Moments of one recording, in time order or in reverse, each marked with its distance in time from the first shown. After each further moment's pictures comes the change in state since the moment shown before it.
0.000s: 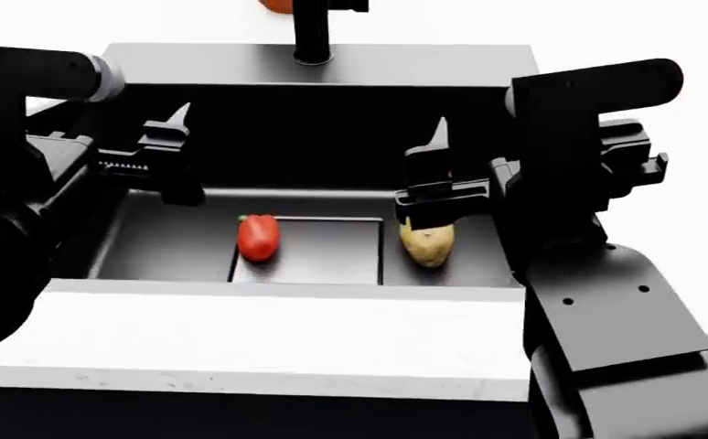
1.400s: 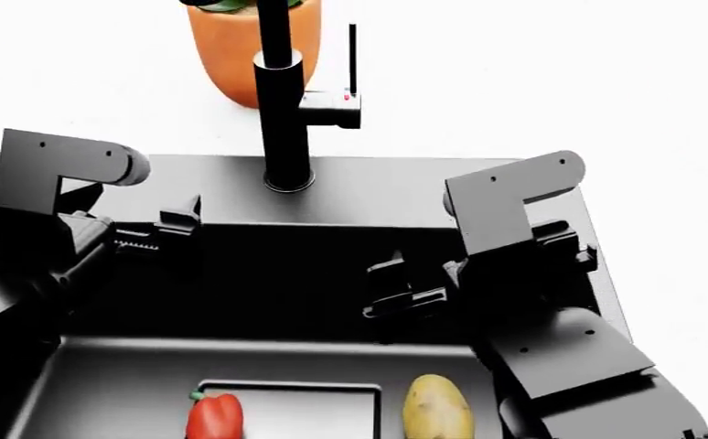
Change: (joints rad) left arm 0.095 -0.054 0.066 -0.092 -0.017 0.039 0.036; right arm -0.058 0.023 -0.114 0.035 0.067 0.183 -0.056
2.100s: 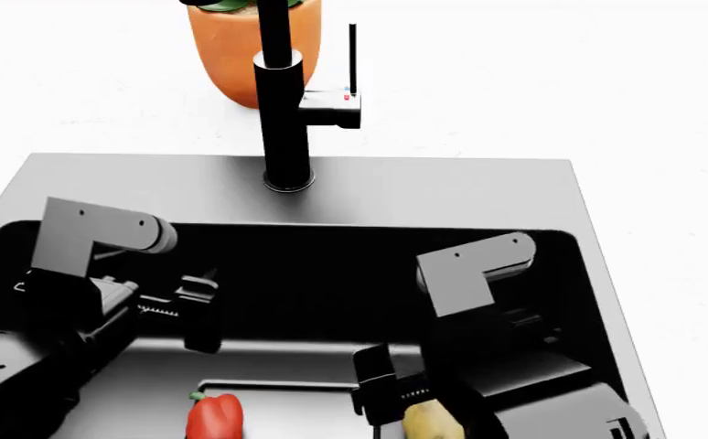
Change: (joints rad) left arm 0.089 -0.002 0.048 -0.077 -0.003 0.047 0.033; right arm 0.004 -0.059 -0.073 0.230 0.008 0.108 -0.003
